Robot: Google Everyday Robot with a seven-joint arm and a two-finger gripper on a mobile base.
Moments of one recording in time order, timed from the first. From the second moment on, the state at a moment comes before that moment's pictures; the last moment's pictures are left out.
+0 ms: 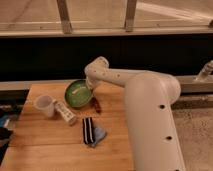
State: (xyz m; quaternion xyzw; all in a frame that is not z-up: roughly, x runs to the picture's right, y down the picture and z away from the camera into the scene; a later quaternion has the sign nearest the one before) arm -0.077 -0.004 0.944 -0.21 0.04 0.58 0.79
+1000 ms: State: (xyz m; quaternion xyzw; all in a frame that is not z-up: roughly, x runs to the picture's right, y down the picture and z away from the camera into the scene) arm -0.032 -0.041 0.974 -0.18 0.10 0.58 0.79
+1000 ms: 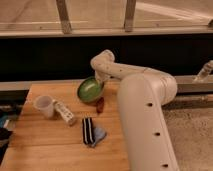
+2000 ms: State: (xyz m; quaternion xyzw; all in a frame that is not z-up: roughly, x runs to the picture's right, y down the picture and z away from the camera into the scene) arm -0.134 -0.005 0.879 -0.30 0.08 0.46 0.83
